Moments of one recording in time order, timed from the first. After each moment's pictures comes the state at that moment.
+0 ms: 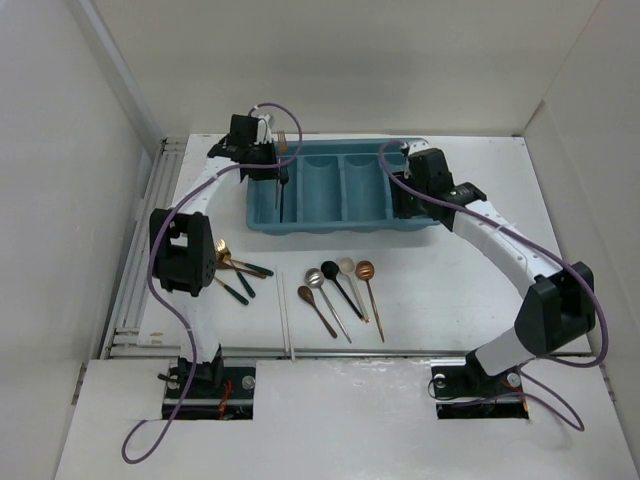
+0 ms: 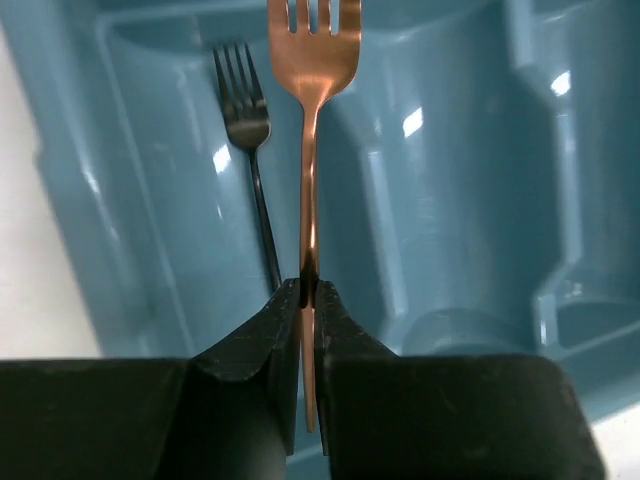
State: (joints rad) left arm -0.20 1.95 1.70 -0.50 0.20 -0.22; right arm 0.41 1.52 1.29 -0.52 0.18 0.14
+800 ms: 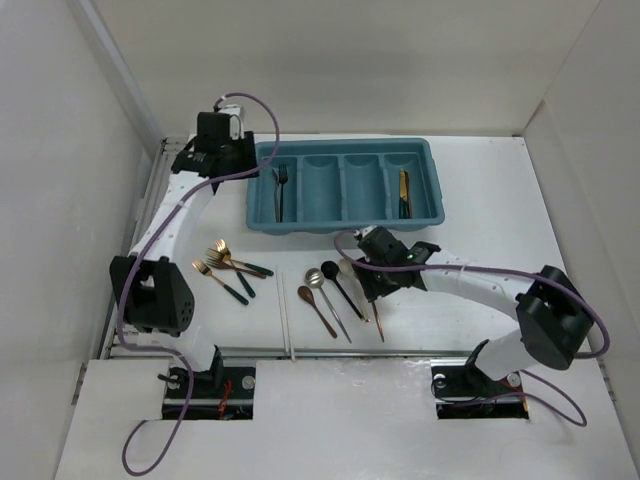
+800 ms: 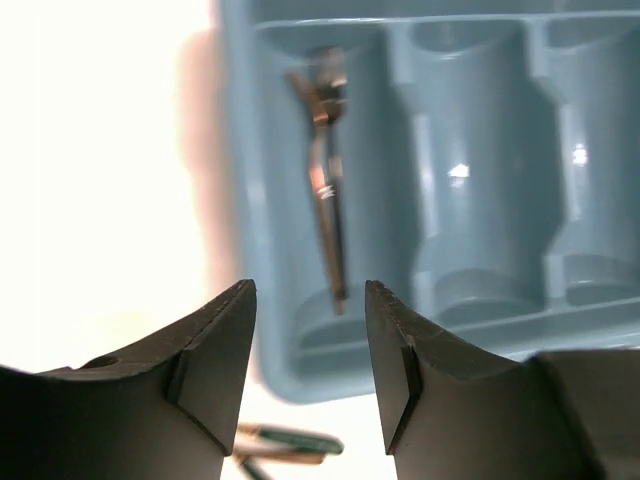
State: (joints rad) left arm -0.18 1.67 1.58 -0.59 0.05 -0.19; right arm 0.82 1.46 0.92 -0.56 0.13 0.32
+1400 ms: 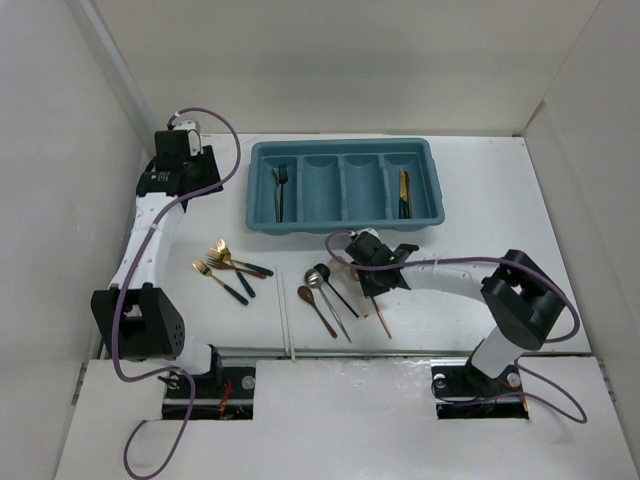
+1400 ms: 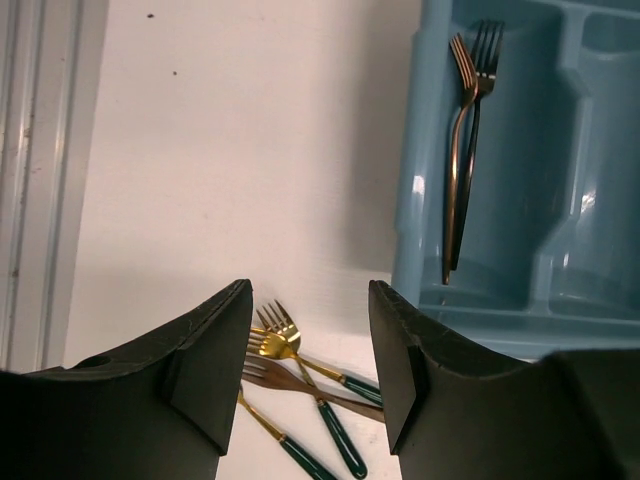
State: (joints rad) left arm 0.01 1.47 1.38 -0.62 0.01 -0.17; right arm 0.85 1.64 0.92 -0.44 0.20 0.47
